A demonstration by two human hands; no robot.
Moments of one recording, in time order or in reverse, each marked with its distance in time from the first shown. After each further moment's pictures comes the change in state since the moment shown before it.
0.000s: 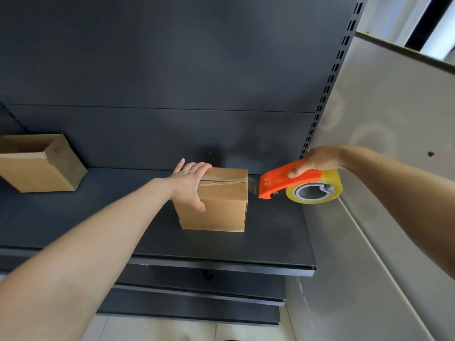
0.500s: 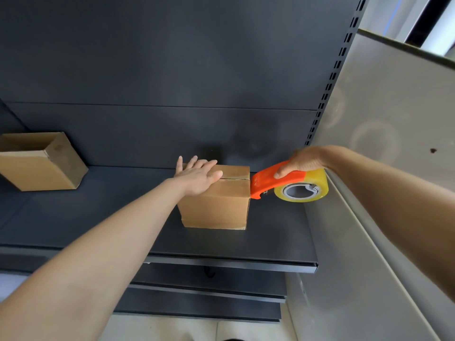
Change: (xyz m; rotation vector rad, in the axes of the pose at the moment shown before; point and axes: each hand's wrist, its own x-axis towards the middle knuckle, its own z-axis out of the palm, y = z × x) left_hand 0.010 0.011 0.003 -0.148 0.033 -0.177; right_hand 0.017 -0.026 0.018 -0.103 -0.002 -0.002
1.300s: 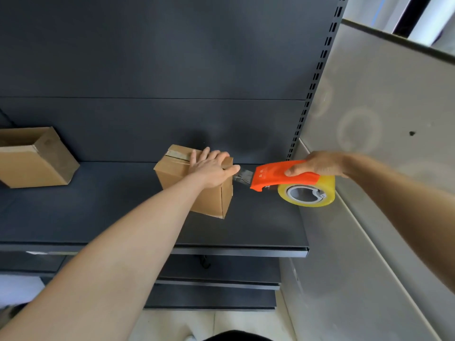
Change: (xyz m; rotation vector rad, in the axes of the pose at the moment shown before) left_hand 0.010 0.053 0.018 0.049 0.139 0.035; right_hand -0.040 0.048 0.028 0.227 0.062 0.002
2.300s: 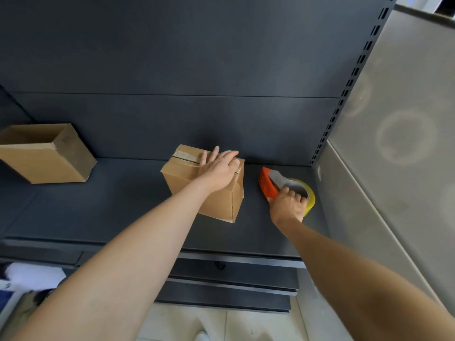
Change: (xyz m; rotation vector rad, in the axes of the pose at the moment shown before) left_hand -0.007 -0.028 -0.012 -0.342 0.030 -0.034; right_hand 0.092 -0.051 0.174 -0.273 0.449 0.222
